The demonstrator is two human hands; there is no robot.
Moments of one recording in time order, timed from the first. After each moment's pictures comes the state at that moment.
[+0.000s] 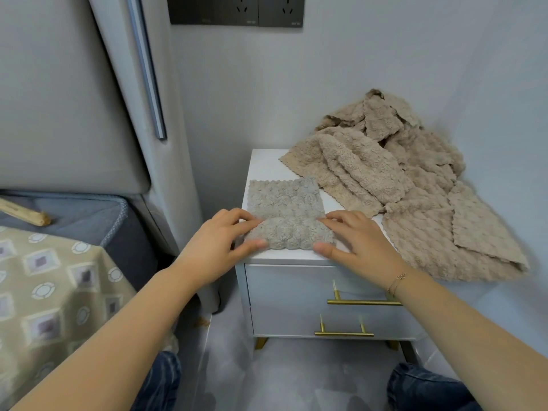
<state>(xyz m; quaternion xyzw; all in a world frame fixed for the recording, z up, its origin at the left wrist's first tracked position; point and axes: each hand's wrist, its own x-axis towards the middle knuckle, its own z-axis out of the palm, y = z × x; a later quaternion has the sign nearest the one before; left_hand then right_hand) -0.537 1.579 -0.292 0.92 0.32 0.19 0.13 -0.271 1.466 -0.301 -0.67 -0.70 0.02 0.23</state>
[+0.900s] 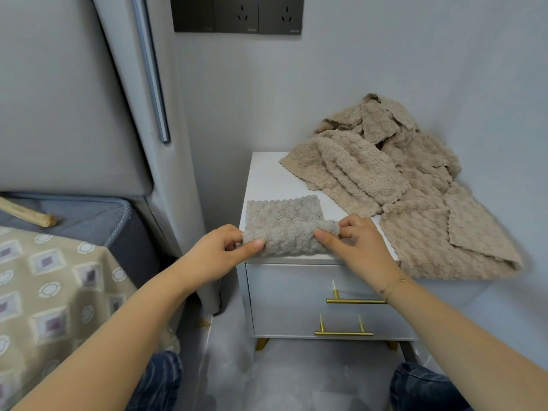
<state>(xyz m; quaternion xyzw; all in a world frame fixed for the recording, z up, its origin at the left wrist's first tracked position) -0.542 1.551 -0.269 0.82 0.40 0.16 0.38 -0.294 1.457 -0.295 -0.71 -0.55 0.15 0.42</state>
